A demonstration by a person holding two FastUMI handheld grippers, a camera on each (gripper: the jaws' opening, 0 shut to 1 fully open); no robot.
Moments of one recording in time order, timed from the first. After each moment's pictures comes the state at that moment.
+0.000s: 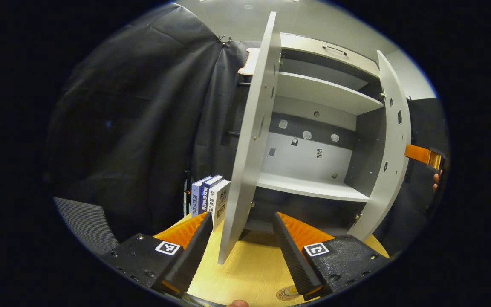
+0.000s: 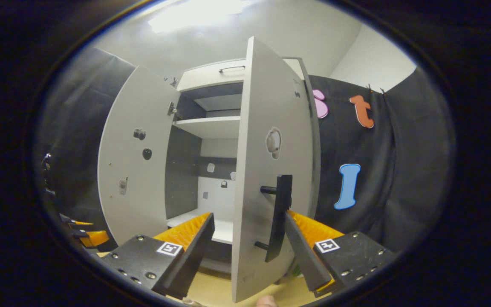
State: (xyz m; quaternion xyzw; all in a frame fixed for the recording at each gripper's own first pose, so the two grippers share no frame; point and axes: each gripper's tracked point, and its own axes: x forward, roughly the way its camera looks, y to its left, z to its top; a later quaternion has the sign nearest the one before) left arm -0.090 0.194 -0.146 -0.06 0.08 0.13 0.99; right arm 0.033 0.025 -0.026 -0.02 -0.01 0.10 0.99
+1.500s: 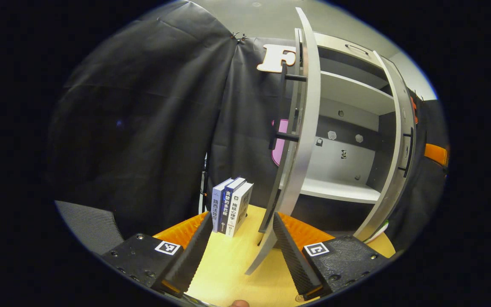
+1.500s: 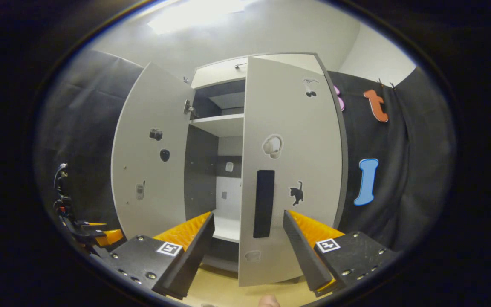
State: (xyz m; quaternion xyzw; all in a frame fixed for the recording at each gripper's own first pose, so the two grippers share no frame) left arm -0.059 0.265 -0.152 -0.05 0.08 0.17 0.98; right arm 0.038 0.078 -0.030 0.00 0.00 0.13 0.99
